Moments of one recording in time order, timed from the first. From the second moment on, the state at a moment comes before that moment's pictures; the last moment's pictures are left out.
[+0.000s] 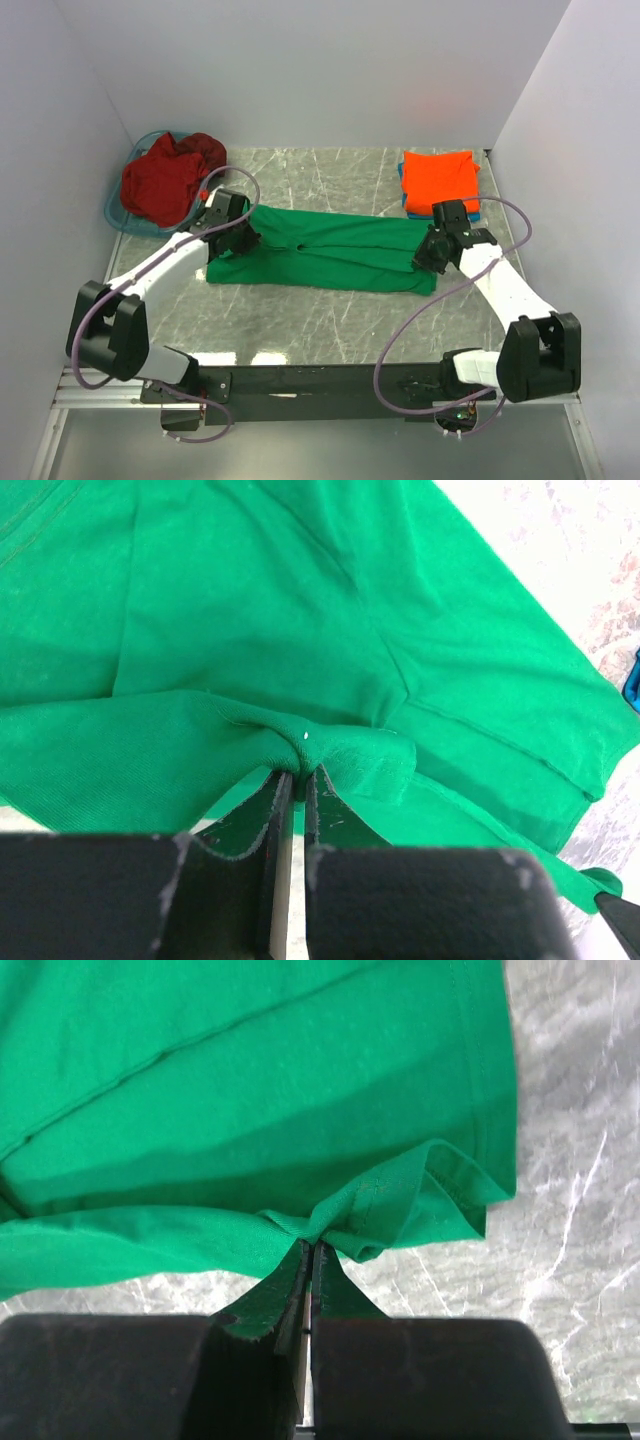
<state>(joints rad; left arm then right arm) -0.38 1.40 0.95 -0.42 -0.09 -0.94 0.13 1.24 0.86 -0.68 -0.01 0.66</state>
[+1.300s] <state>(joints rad) -0.26 1.54 0.91 -0.20 0.12 -0.87 0.15 1.49 1.07 -0.56 -0.02 0.48</state>
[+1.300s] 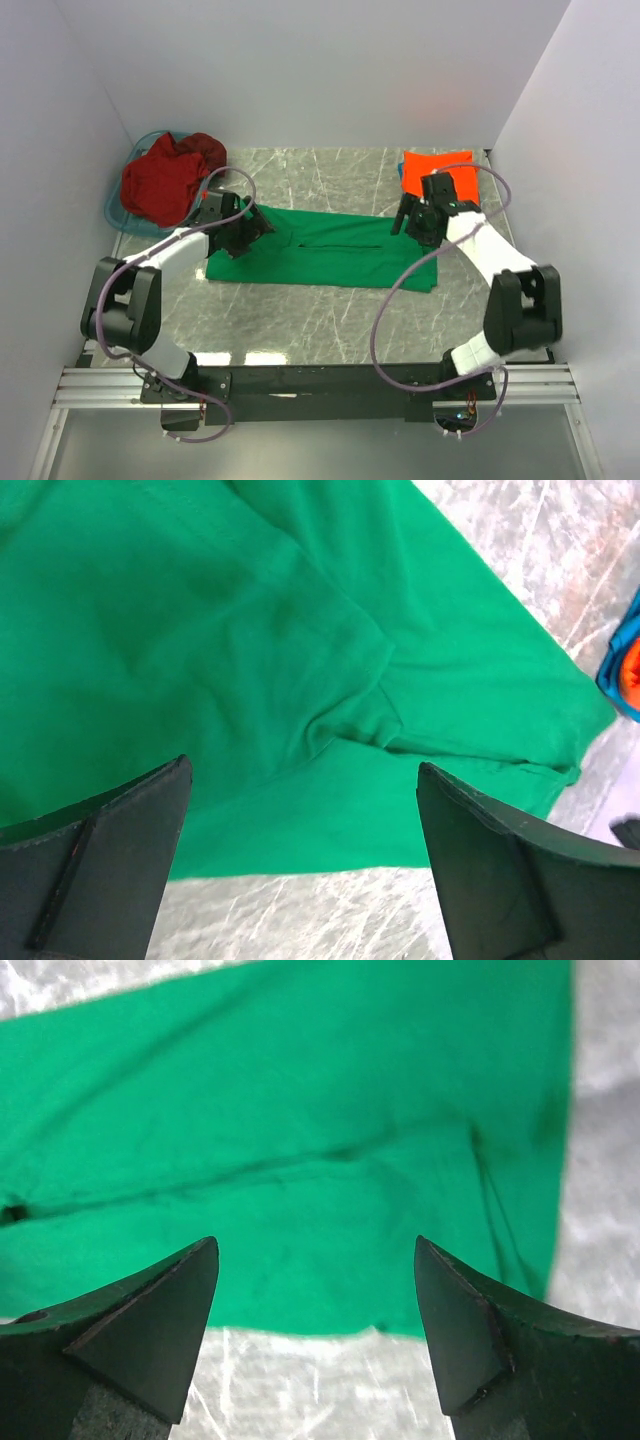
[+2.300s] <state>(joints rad) -0.27 2.30 1.72 -0.09 0.24 -0.88 0.61 1.53 0.81 -0.36 -0.10 0.60</state>
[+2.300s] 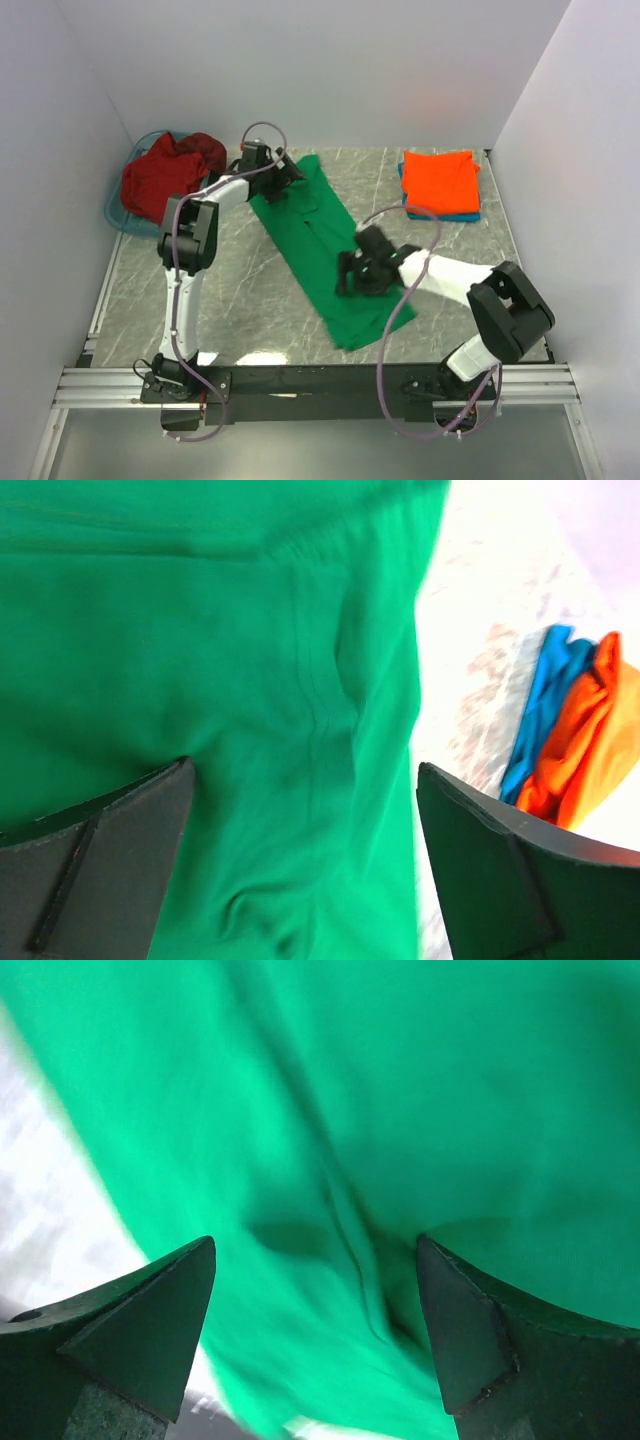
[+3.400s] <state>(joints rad) -0.36 1.88 1.56 -0.12 0.29 -0.87 0.94 1.09 0.88 -0.46 0.15 0.76</state>
